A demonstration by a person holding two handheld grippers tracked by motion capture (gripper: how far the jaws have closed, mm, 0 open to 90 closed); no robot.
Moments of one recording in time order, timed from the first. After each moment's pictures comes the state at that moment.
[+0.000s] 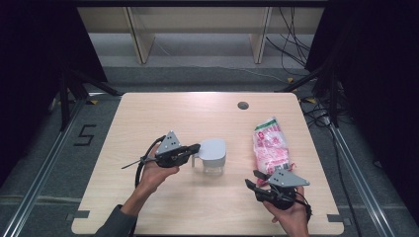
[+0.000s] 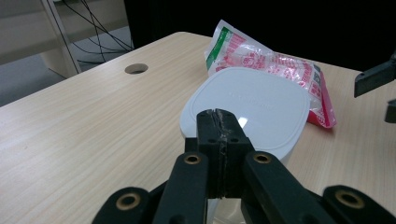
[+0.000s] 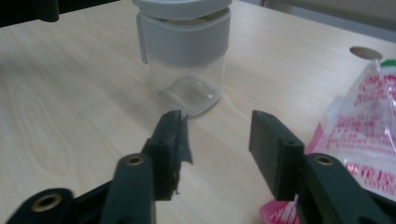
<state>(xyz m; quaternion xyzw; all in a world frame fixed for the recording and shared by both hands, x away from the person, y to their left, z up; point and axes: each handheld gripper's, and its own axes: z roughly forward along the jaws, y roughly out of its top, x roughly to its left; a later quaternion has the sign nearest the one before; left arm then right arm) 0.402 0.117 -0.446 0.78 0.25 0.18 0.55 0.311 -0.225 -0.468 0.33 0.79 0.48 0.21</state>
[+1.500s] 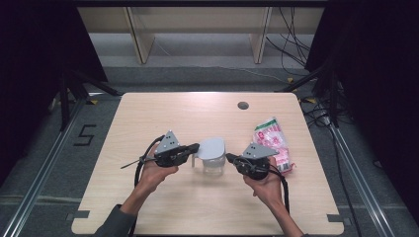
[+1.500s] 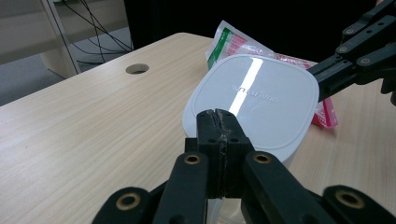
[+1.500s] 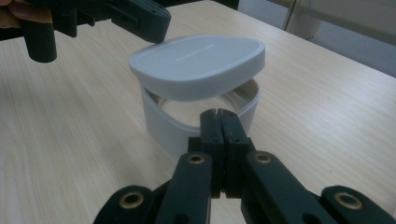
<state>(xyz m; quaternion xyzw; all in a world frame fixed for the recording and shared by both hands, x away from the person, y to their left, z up) 0.404 0.119 -0.449 0.77 0.26 0.17 0.55 0.375 -0.168 -0.446 0.28 0.81 0.48 0.19</state>
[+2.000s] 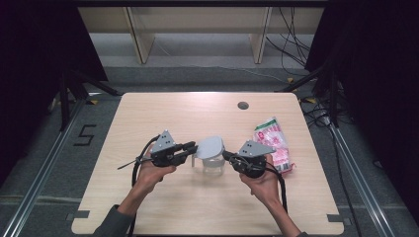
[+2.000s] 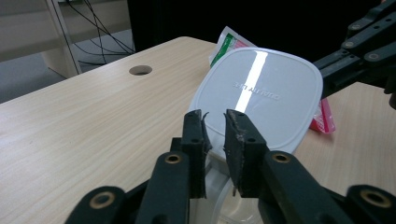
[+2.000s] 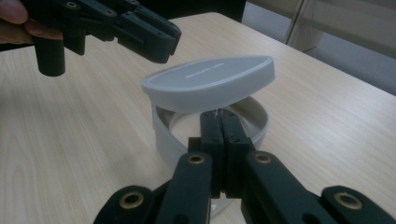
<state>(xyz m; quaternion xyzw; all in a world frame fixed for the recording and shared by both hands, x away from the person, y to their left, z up) 0.402 0.130 -0.446 0.76 0.27 0.17 0.57 0.376 -0.157 -0.434 0.26 0.81 0.49 0.20</state>
